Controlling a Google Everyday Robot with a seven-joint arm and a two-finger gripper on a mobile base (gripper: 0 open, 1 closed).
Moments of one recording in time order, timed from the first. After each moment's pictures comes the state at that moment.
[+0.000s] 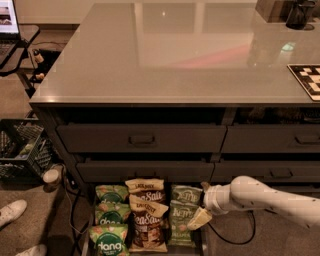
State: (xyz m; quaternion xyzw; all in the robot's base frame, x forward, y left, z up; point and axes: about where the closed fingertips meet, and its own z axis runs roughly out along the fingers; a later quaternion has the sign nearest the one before) arm 0.500 -0.148 0.417 -0.51 0.80 0.17 0.26
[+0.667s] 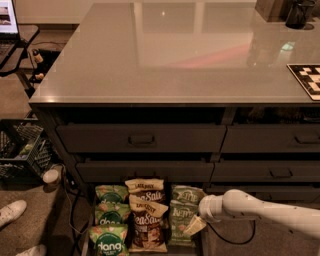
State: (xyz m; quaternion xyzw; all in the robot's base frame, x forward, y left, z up) arm 0.502 -0.141 0.340 -0.52 0.79 0.15 0.28
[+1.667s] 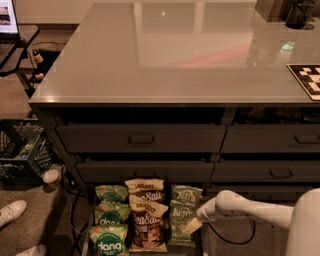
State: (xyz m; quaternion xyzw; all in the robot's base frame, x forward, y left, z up) arm 0.528 -0.140 0.268 -0.54 0.79 0.15 0.26
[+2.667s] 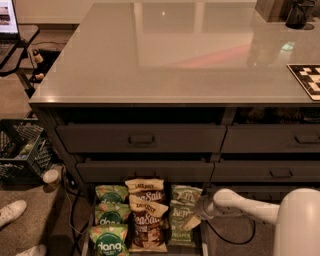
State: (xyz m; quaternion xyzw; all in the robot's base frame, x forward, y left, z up) arm 0.550 -0.144 0.230 -0.53 0.79 0.16 0.26
